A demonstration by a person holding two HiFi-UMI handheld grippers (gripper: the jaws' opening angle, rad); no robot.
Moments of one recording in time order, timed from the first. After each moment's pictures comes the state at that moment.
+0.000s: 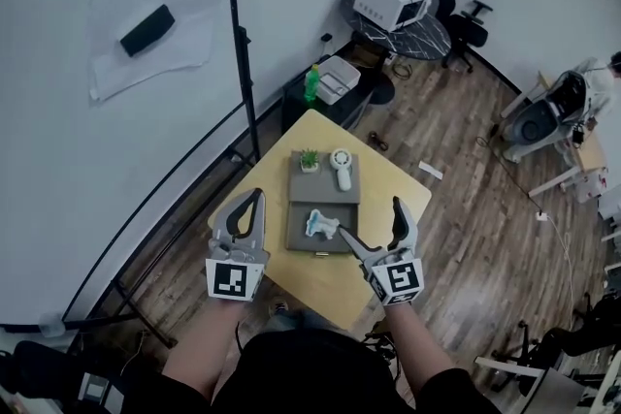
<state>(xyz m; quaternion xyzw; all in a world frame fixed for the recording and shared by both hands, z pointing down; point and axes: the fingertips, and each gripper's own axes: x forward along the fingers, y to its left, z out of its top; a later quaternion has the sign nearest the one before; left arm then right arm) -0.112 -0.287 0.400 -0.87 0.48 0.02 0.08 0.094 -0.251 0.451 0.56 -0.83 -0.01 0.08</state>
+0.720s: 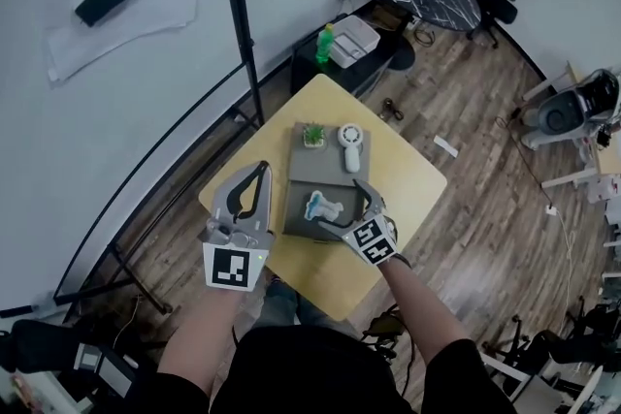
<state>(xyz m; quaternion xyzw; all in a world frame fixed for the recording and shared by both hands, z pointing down) -0.077 -0.329 0.431 -0.87 0.49 -0.01 0.09 0.062 -0.304 0.665 0.34 -0.87 0.08 0.34</state>
